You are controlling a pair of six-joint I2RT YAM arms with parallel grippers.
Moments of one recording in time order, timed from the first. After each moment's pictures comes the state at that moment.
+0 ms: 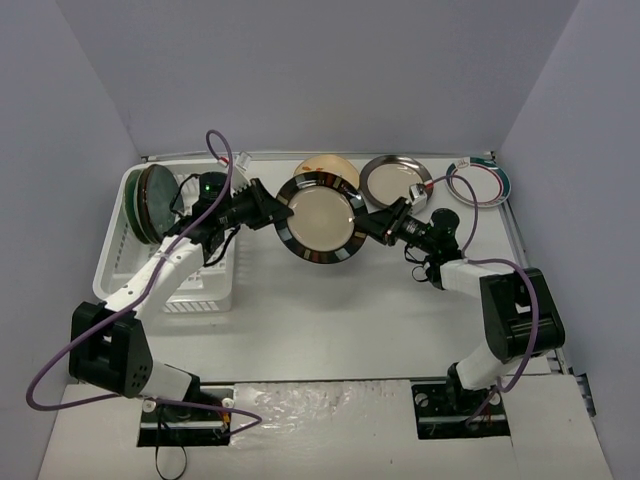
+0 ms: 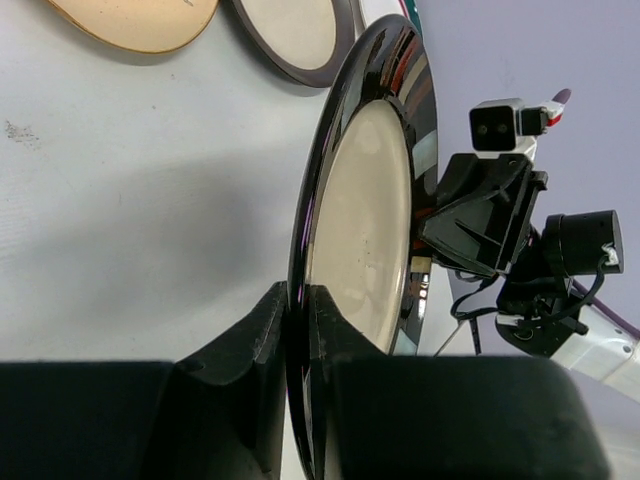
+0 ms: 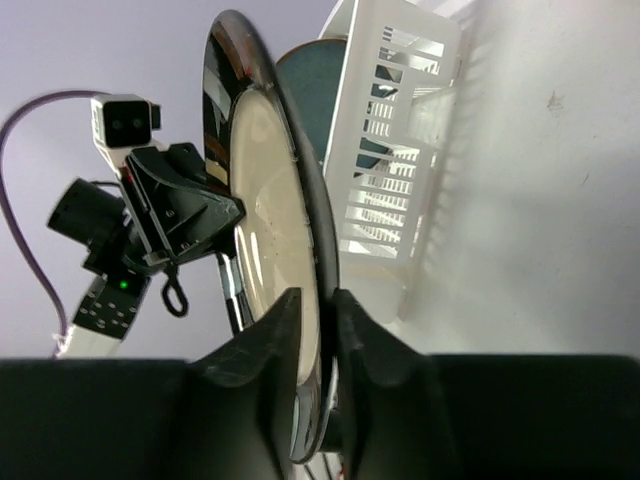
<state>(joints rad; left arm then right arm) -0.33 1.41 1.11 -0.09 0.50 -0.75 0.18 1.57 0.62 0.94 -0.78 1.28</state>
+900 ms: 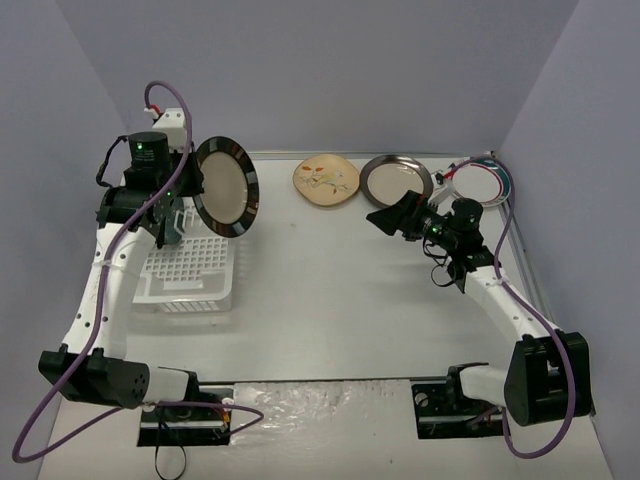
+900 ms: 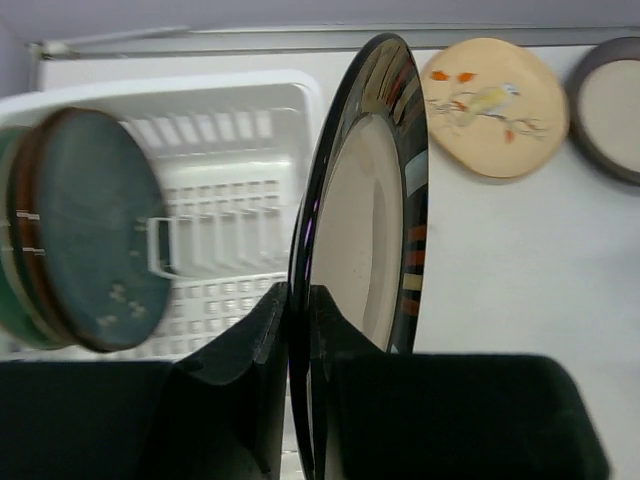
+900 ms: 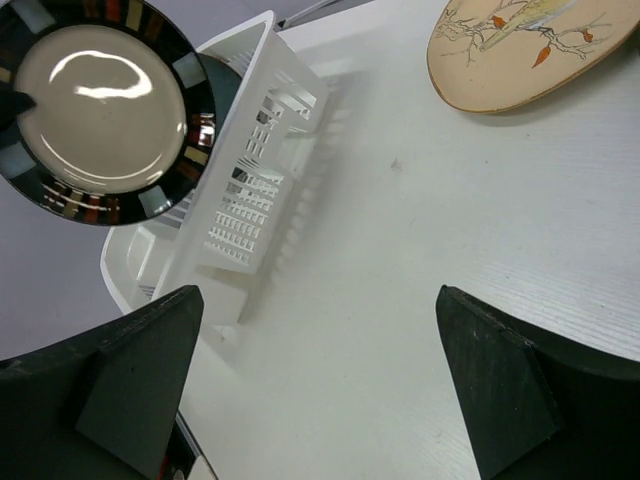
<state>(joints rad) -0.14 1.33 1.59 -0.71 0.01 -0.10 0.14 1.22 0.71 0.30 -0.63 0.66</state>
